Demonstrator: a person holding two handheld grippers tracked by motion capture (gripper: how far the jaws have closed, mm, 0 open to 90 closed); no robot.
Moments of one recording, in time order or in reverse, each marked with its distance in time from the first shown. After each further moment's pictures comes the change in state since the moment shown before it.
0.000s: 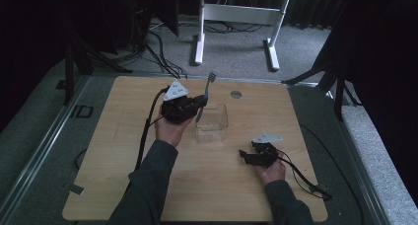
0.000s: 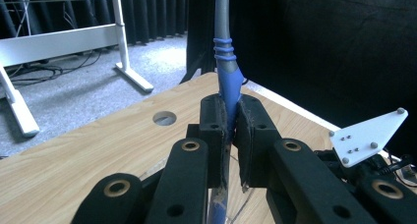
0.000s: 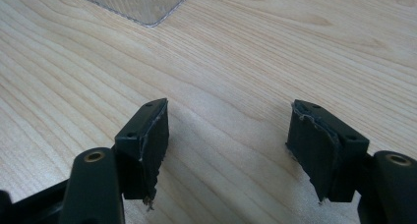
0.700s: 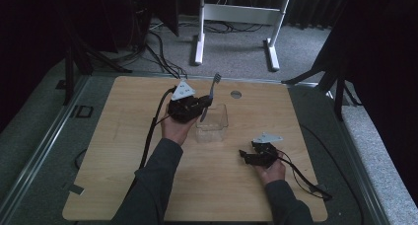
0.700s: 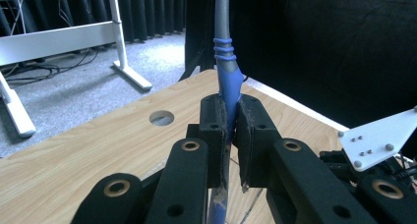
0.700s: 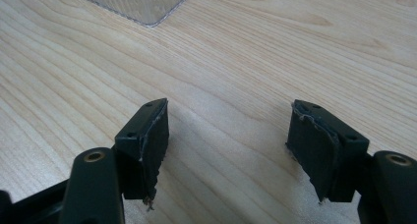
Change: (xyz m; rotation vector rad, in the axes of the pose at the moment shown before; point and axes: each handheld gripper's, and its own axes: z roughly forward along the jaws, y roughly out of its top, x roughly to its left) left arm 0.001 -0.004 0.020 0.013 -0.001 0.008; right arm 0.000 0.000 0.000 0.000 0.000 -0.001
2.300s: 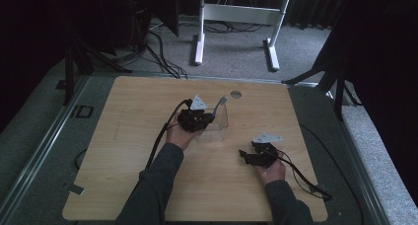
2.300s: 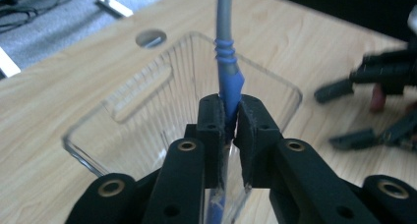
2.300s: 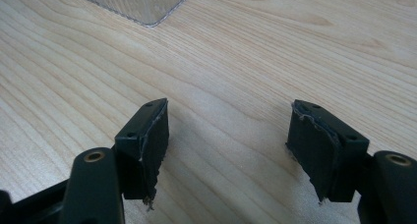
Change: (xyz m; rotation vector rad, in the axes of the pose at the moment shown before) left arm 0.004 -0.050 0.050 0.304 -0.023 0.106; right arm 0.000 0.000 0.000 0.000 0.000 0.000
